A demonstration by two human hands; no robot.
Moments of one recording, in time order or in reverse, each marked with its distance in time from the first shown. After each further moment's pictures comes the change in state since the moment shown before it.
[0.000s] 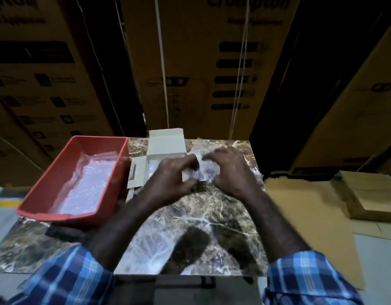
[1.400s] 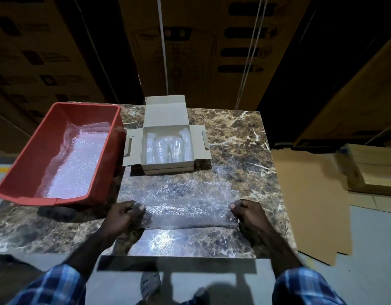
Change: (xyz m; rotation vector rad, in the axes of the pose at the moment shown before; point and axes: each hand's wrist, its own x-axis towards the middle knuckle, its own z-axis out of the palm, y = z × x) left_hand -0.160 -0.165 0.058 -0.594 -0.027 -1.056; right_hand -0.096 0.076 0.138 1.033 -0.141 0.990
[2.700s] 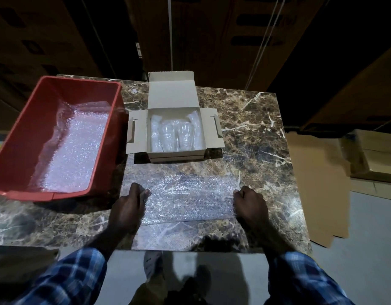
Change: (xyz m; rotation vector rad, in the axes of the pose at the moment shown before) left_hand 0.046 -0.059 -0.010 0.745 0.269 0.437; right_hand 0.042 0.018 0.042 -0.855 0.240 -0.110
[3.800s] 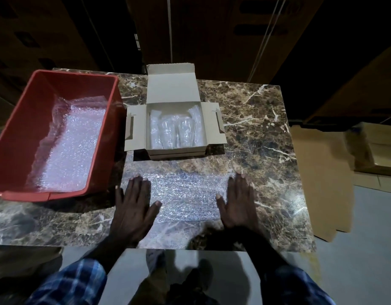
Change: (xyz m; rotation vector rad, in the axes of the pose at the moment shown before) left_hand -0.020 0.006 0.006 0.342 -0.219 0.102; right_hand -0.006 0.012 0.057 -0.286 0.131 -0.419
